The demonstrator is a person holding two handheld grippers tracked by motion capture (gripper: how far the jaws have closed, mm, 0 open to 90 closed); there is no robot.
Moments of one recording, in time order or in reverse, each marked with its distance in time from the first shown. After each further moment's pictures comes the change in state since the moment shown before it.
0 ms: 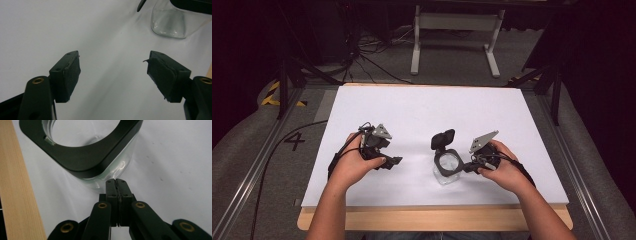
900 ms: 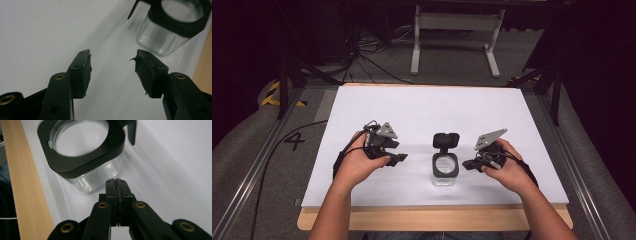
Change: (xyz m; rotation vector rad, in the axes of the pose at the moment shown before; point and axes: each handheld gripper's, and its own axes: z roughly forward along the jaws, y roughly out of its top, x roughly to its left) left arm -0.014 0.015 -0.007 -0.065 -0.050 0.044; right arm 0.004 0.001 -0.020 -0.092 -0.006 0.031
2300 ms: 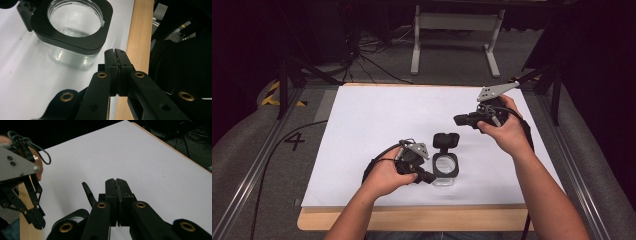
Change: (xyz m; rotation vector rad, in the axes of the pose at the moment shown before) left arm -0.060 0.023 0.049 0.094 -0.382 0.112; right arm -0.022 0.102 -0.059 -0.271 -0.030 -0.003
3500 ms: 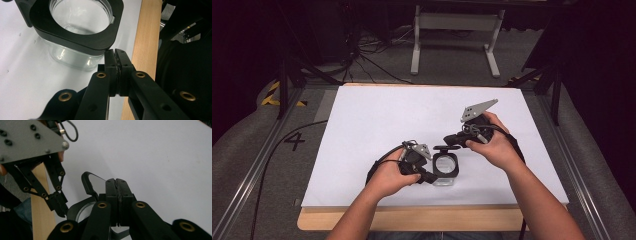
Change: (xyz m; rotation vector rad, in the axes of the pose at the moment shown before) left arm 0.006 -0.002 0.011 0.015 0.014 -0.025; right arm 0.029 -0.022 0.032 0.128 0.088 -0.039
